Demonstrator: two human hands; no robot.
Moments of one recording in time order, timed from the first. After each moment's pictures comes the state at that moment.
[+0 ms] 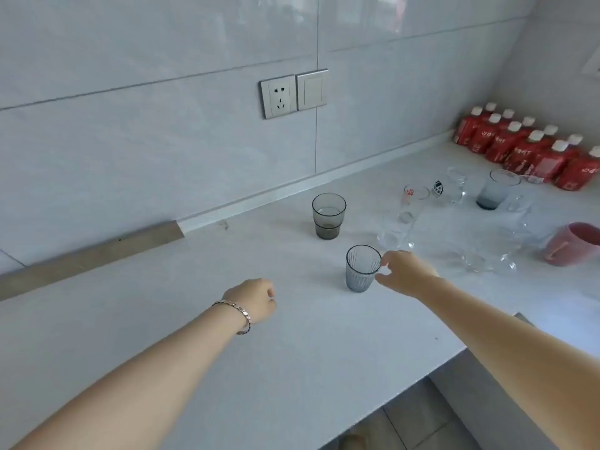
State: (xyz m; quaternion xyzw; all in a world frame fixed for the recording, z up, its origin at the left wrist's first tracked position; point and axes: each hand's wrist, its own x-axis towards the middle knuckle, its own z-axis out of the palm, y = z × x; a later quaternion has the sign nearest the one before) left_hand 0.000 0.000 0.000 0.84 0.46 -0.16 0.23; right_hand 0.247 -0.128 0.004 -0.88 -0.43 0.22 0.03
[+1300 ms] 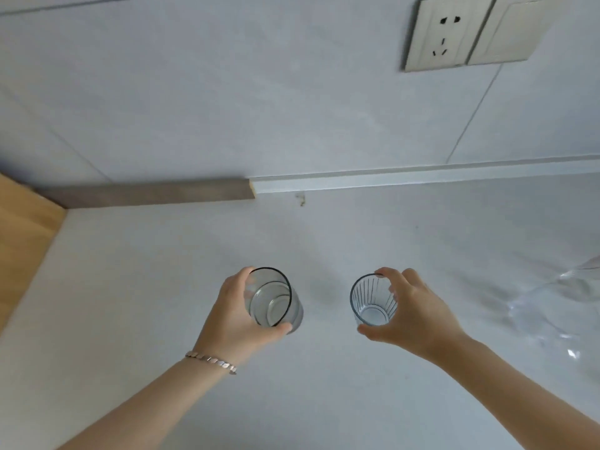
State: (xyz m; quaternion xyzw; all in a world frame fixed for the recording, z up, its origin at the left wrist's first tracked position) left_hand -0.042 0.040 -0.020 0.62 0.67 0.17 0.36; right_hand 0.208 0.013 -0.012 -0.72 -0.62 0.32 0.06
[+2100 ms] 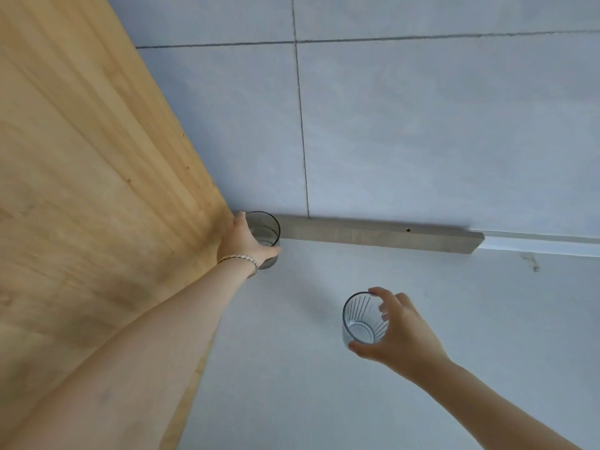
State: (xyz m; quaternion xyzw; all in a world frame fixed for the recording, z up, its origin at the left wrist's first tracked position) left_hand -0.469 0.291 -0.025 0.55 0.78 0.18 0.24; right_hand -0.235 0.162 -0.035 -0.69 -0.63 0.34 0.12
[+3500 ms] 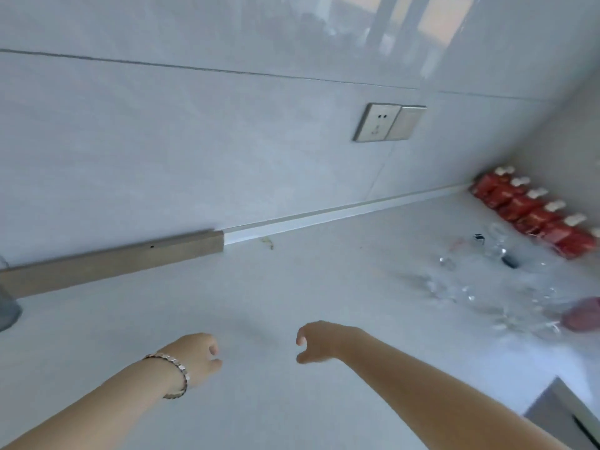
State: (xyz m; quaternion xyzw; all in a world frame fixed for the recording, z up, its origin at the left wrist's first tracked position) left_hand -0.205 0.167 -0.063 0.81 0.45 -0.21 0.32; right_hand 0.004 0.075 -0.039 -0.75 -0.51 0.36 -0.20
